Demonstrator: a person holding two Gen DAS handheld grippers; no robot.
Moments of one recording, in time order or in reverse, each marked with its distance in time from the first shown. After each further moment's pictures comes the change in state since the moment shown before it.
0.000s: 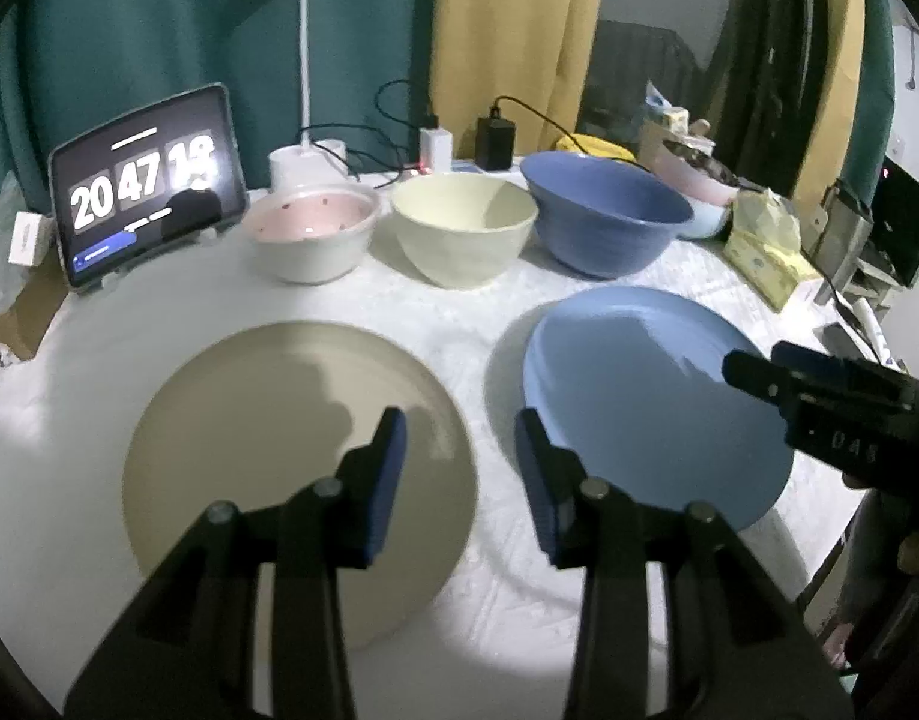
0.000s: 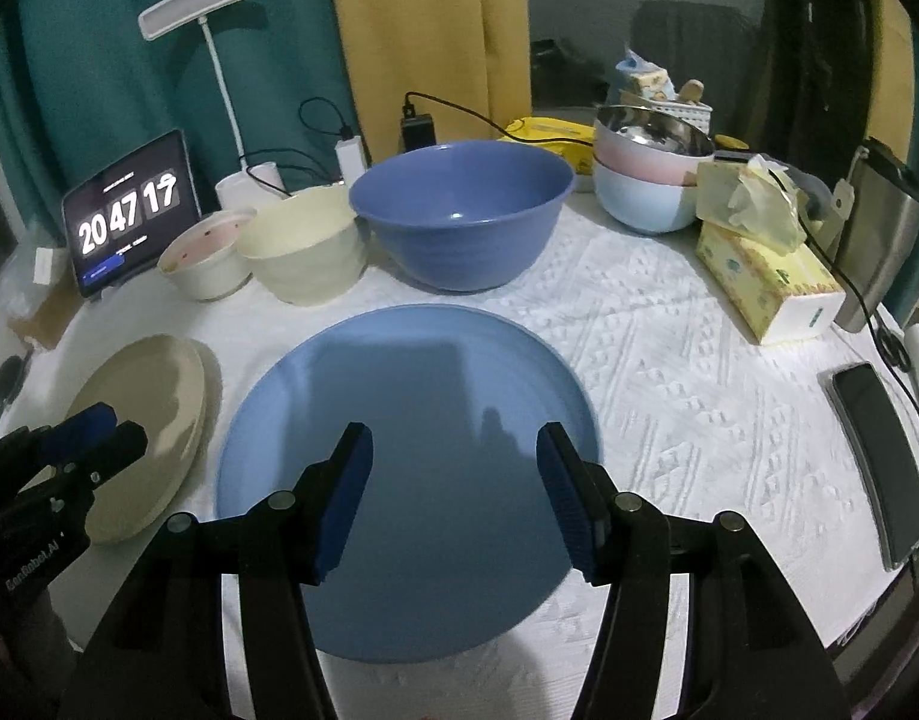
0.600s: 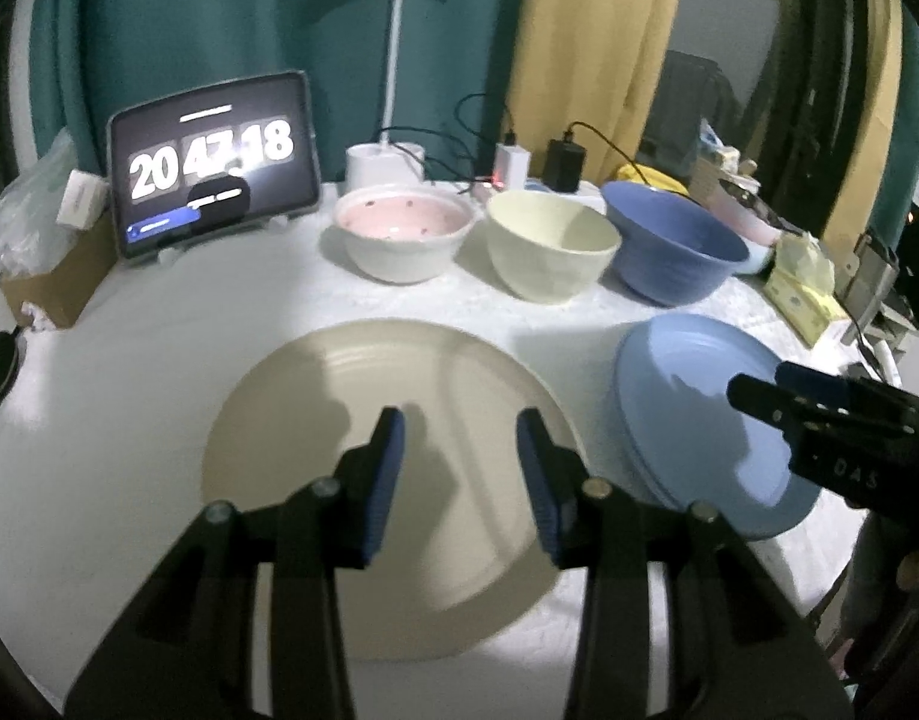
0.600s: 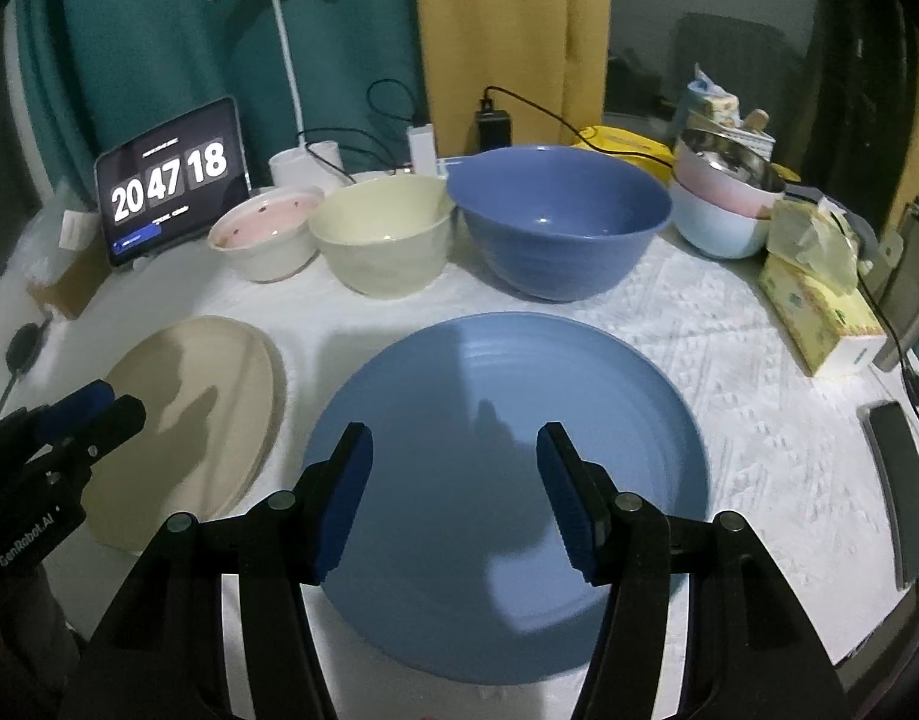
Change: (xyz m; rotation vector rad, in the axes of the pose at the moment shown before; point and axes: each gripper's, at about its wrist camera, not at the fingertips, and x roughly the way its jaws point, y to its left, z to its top) left arm -0.012 0.057 -0.006 -0.095 -0.029 0.045; right arm 0.010 0.056 0.009 -0.086 0.019 0.036
